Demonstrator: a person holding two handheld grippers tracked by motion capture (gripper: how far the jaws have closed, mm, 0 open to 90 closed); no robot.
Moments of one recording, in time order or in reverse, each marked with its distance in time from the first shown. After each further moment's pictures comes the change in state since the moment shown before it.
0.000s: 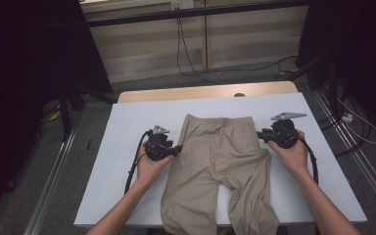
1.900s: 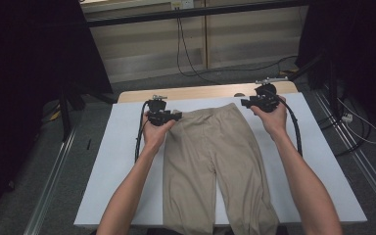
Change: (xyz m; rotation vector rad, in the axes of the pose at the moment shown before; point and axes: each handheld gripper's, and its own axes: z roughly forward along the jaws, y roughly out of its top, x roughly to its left) left arm 0.051 0.071 0.034 -0.081 0.045 -0.115; right arm -0.014 0.098 0.053 -0.079 -0.008 0.048
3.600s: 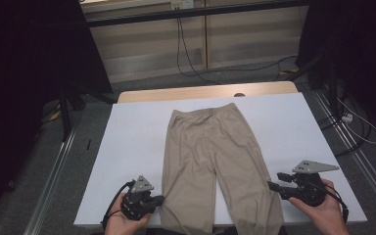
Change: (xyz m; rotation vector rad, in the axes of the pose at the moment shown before) left arm -0.075 -0.176 -0.171 0.241 -0.152 0.203; right arm 0.061 -0.187 -0.178 0.101 0.157 -0.074
